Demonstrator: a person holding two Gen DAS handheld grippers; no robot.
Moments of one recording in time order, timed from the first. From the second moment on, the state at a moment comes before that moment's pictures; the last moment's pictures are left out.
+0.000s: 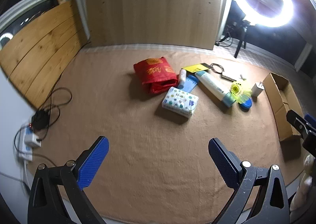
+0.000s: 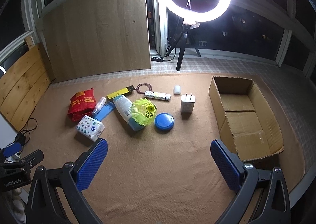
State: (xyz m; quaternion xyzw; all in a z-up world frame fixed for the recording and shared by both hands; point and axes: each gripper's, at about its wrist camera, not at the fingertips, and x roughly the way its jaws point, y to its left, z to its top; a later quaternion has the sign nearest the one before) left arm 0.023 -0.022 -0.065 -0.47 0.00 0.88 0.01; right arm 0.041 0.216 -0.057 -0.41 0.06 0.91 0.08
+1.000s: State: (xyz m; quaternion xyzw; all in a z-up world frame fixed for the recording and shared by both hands) left arm 0.077 -0.021 -0.064 -0.47 -0.04 0.88 0.01; right arm 0.066 0.193 -0.074 -0.42 0.04 0.90 0.06
